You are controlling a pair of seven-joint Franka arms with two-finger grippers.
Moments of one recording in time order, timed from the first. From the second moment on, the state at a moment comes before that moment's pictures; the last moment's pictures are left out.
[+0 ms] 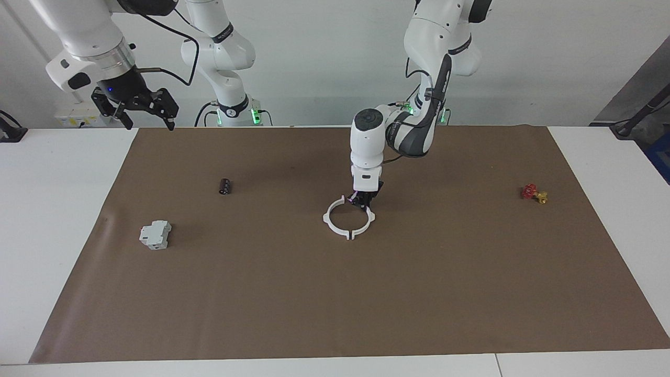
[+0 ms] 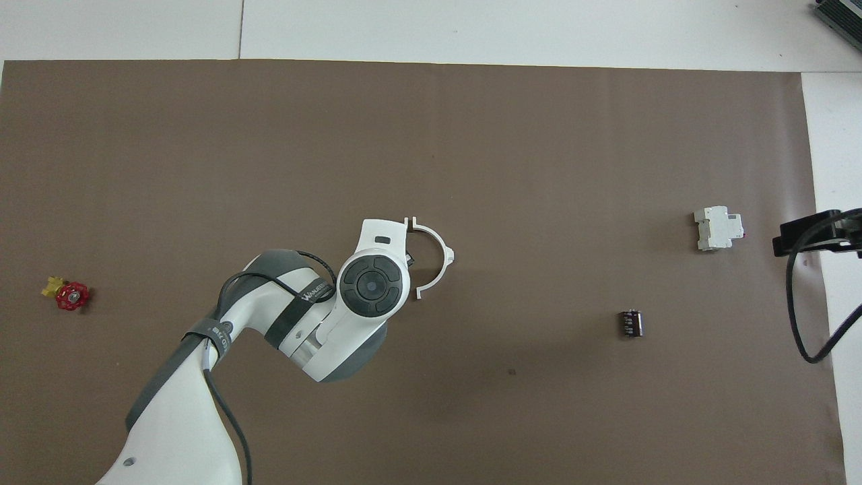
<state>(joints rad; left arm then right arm) -0.58 0.30 -0.08 -2.06 0.20 2.42 -1.40 -0.04 -0.05 0.00 -1.57 -0.02 1.45 0.00</state>
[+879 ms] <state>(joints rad) -0.58 0.30 -0.08 -2.06 0.20 2.42 -1.47 -0.04 -0.05 0.00 -1.57 -0.02 1.45 0.00</state>
